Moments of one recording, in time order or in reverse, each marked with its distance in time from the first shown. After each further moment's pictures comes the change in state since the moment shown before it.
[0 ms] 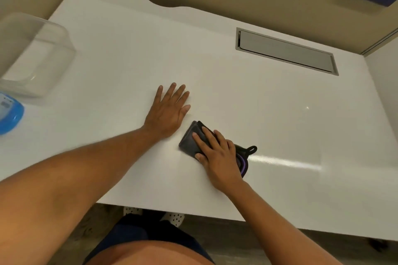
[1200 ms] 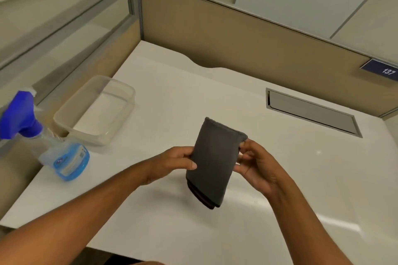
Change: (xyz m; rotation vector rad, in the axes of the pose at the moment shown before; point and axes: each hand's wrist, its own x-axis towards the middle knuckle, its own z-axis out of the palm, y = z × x) left_hand -0.068 -0.109 -0.142 -1.310 -0.466 -0.029; right_hand 0.105 -0.088 -0.150 1.805 -0.174 0.163
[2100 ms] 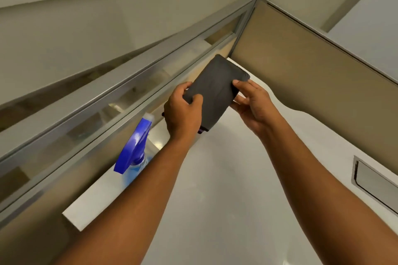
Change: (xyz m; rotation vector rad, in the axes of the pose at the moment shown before) left_hand -0.009 0.029 -0.208 -0.125 1.554 0.150; right_hand 0.293 -0.035 0.244 -0.231 -0.132 -0.072
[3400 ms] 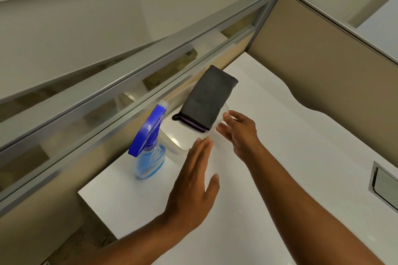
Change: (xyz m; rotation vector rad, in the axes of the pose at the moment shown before) left_hand -0.149 -0.073 -0.059 0.415 -0.458 0.223; right_hand -0.014 0.111 0.001 -0.247 0.244 0.176
